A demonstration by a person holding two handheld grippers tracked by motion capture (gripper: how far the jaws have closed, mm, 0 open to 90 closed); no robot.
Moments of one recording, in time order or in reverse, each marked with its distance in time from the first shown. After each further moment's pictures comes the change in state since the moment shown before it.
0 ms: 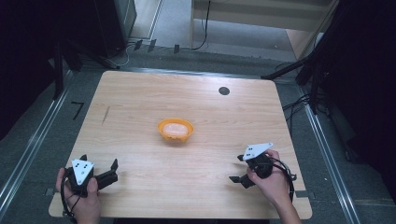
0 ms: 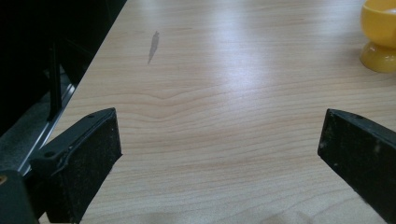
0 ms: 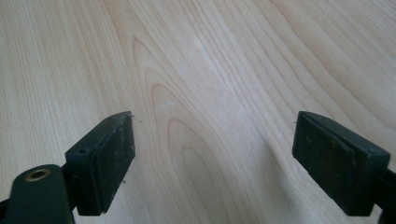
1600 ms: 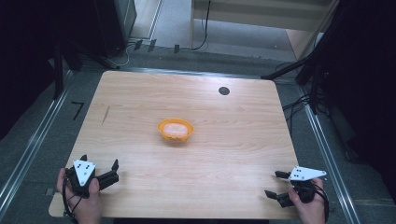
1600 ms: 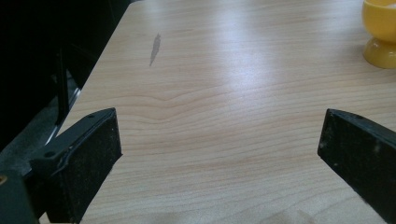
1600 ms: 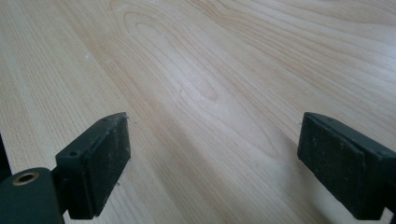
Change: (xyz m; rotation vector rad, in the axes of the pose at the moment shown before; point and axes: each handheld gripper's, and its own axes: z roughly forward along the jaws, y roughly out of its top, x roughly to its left) left arm -0.004 0.000 -0.001 -0.005 0.019 0.030; right arm -0.006 -0.127 -0.062 -0.185 -0.109 0.200
